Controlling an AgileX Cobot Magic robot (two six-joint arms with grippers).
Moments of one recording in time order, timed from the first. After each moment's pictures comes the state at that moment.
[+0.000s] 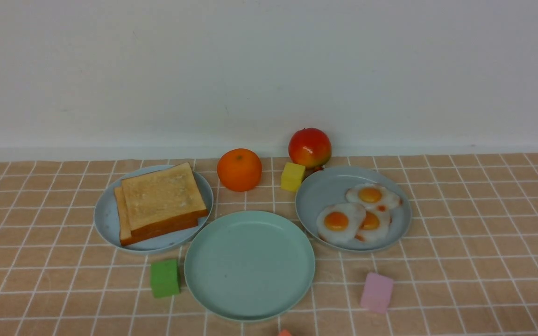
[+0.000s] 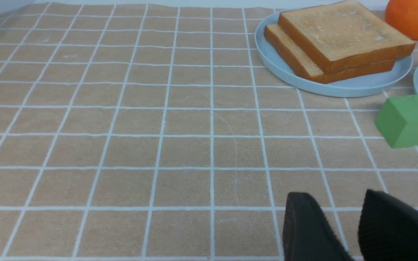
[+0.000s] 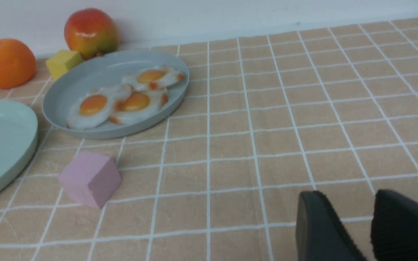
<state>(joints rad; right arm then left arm) -0.04 -0.02 0.02 0.20 0.33 -0.08 -0.02 -0.01 0.03 0.09 0.38 -0.12</state>
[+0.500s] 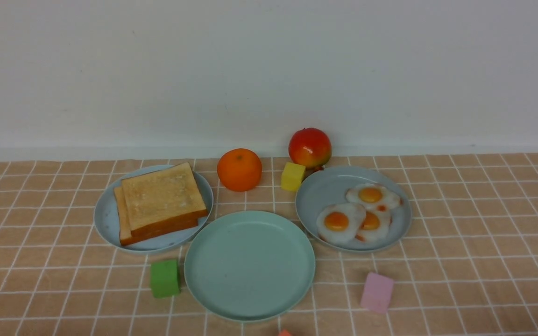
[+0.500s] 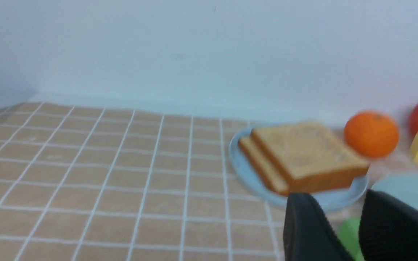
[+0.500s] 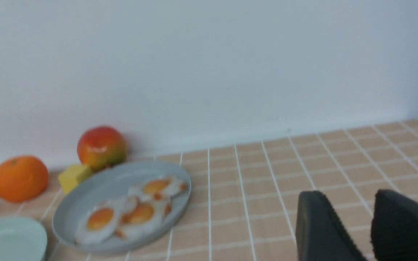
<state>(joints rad) -0.04 -0.02 0.02 0.23 0.05 -0.08 -0.02 -0.01 0.03 0.05 0.09 -0.20</state>
